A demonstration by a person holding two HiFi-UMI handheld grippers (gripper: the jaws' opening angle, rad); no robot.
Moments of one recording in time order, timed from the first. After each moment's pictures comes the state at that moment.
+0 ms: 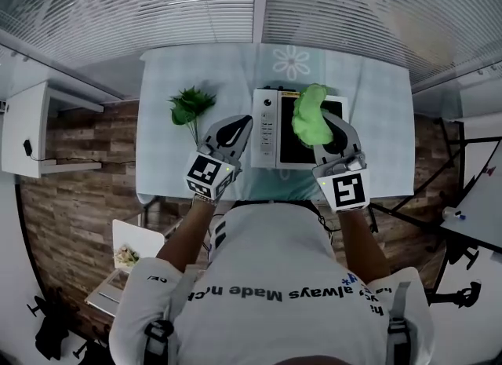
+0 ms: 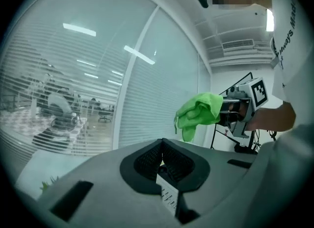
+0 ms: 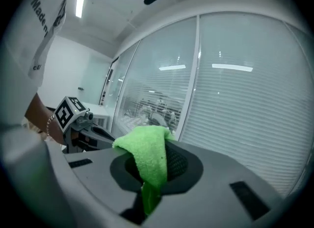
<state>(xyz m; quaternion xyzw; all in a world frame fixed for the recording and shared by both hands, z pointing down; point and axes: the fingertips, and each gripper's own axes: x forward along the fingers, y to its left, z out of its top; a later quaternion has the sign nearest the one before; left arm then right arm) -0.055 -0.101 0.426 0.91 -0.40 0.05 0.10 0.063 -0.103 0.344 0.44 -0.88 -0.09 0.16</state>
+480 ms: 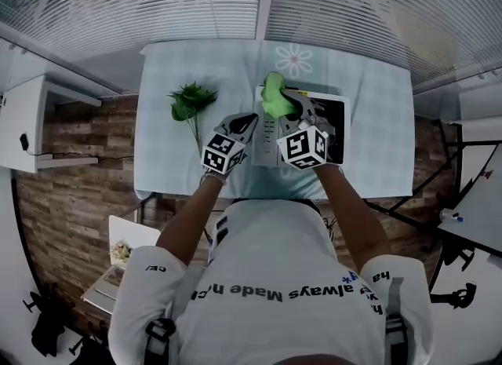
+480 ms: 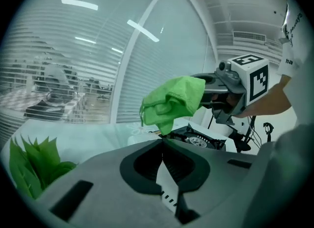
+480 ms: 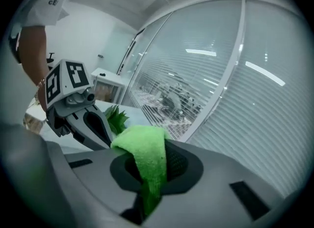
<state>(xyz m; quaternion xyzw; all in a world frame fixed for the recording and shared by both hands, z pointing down) -0.044 -0.125 0.555 0.90 -0.36 0.13 0.19 -0.007 -0.169 0.468 0.37 -0.86 -0.15 0.31</state>
